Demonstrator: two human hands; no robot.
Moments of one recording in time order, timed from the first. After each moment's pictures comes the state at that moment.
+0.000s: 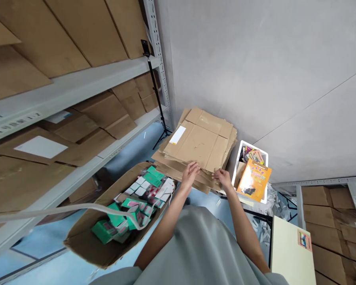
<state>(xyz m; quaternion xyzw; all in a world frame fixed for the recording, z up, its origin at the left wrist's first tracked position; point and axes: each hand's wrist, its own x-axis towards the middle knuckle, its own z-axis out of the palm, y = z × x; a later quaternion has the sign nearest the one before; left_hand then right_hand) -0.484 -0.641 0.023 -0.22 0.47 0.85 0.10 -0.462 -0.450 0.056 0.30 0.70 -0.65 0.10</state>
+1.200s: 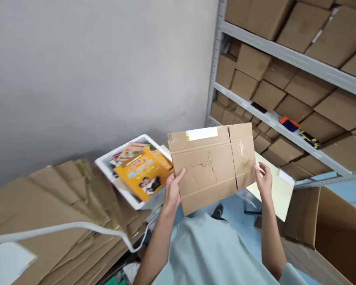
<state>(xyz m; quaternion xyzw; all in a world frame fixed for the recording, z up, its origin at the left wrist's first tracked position) -0.283 -0.327 0.164 0.13 0.49 0.70 0.50 0.073 -0.239 0.170 0.63 0.54 -0.23 -0.51</state>
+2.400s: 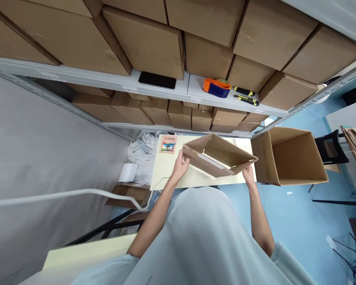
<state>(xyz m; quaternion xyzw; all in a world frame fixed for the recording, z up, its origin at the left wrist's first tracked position) -0.010 0.061 0.035 0.53 0.42 0.37 0.64 0.287 -0.167 0.051 0.81 0.22 -0.26 -0.49</state>
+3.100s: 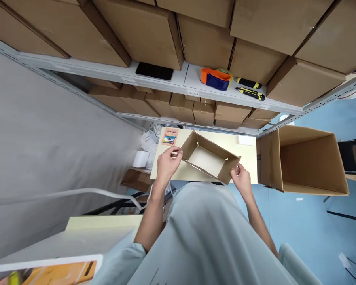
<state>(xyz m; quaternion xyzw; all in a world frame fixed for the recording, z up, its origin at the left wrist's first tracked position) -0.003 0.036 0.122 0.67 0.59 0.26 0.38 0.262 -0.168 0.134 0.85 0.35 -0.28 -0.29</state>
